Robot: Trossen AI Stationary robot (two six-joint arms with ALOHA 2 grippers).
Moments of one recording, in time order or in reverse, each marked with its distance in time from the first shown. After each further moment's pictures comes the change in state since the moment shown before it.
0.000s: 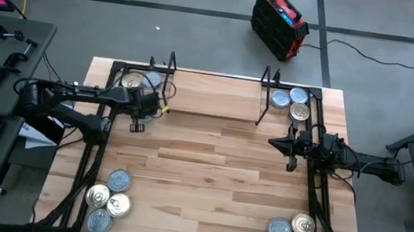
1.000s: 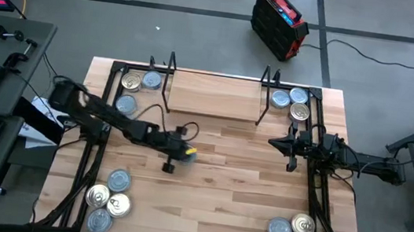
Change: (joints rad) left arm -0.501 0.359 0.088 0.968 0.237 -0.071; right arm 0.000 0.000 0.000 0.000 0.000 0.000
